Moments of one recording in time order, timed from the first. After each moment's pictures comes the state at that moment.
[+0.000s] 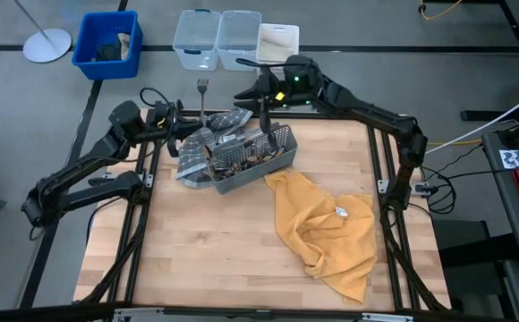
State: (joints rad) left arm 0.76 0.66 0.61 0.03 0.50 -0.22; right arm -0.39 1.83 1.94 -0.29 -0.38 -0.20
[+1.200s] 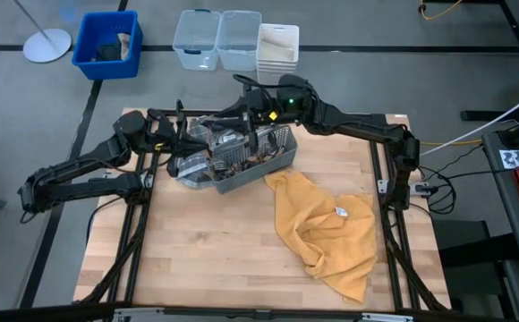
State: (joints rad) left arm 0.50 0.66 0.61 0.04 0.48 -0.02; right arm -0.23 1.89 1.94 0.01 -0.40 -0.06
